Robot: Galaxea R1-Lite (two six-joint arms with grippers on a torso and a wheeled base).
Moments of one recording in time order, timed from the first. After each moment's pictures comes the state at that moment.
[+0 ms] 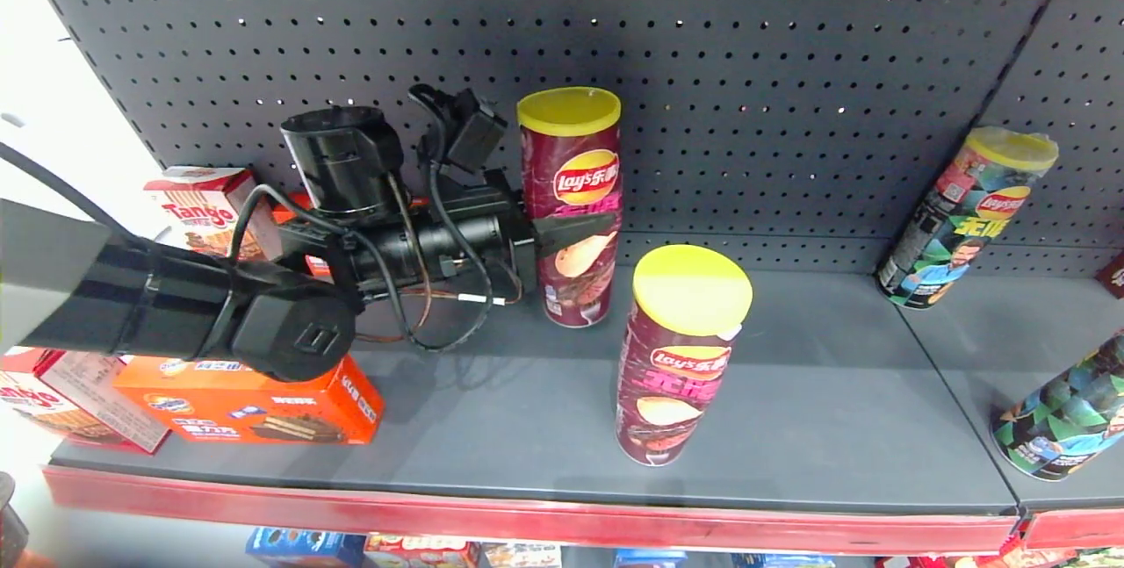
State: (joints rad) left arm -0.42 1.96 -1.19 -0.87 -0.78 0.09; right arm -0.02 0.00 0.00 0.00 -0.03 -0.01
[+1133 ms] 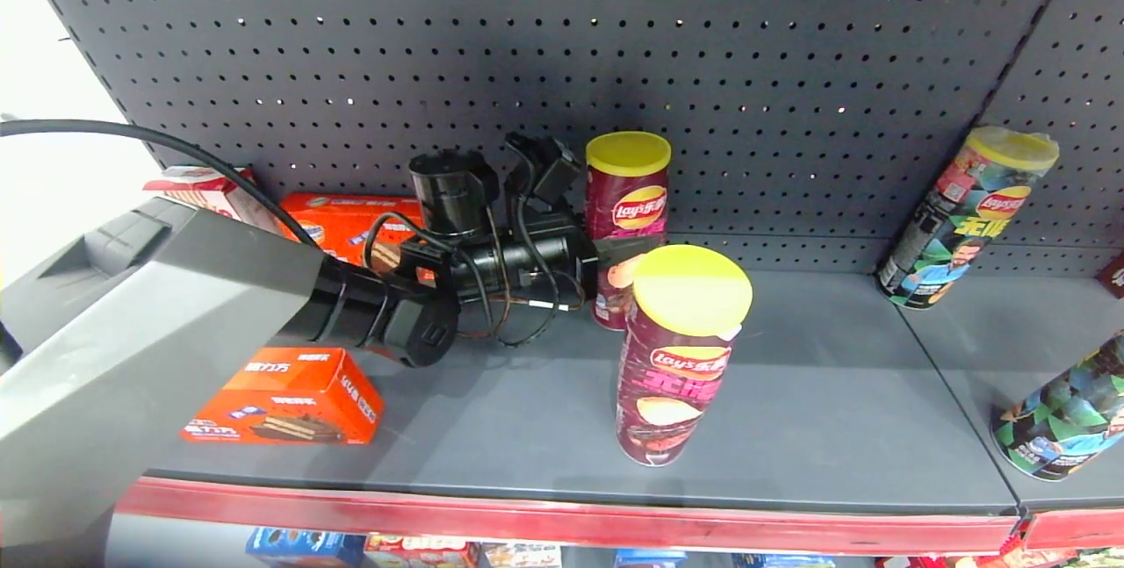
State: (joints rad) left arm -0.47 2.22 -1.43 -0.88 -0.78 0.09; right arm -0.01 0.00 0.00 0.00 -0.03 -0.01
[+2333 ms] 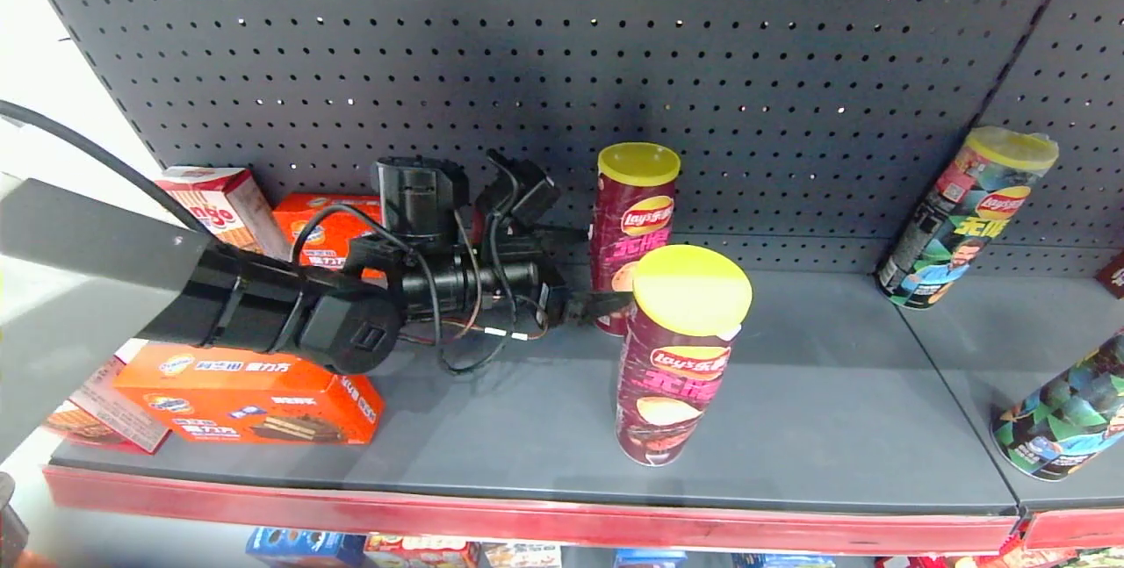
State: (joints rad) left arm -0.44 2.05 -1.26 -0.60 -0.63 0.25; right arm -0.02 0.00 0.00 0.00 -0.03 -0.01
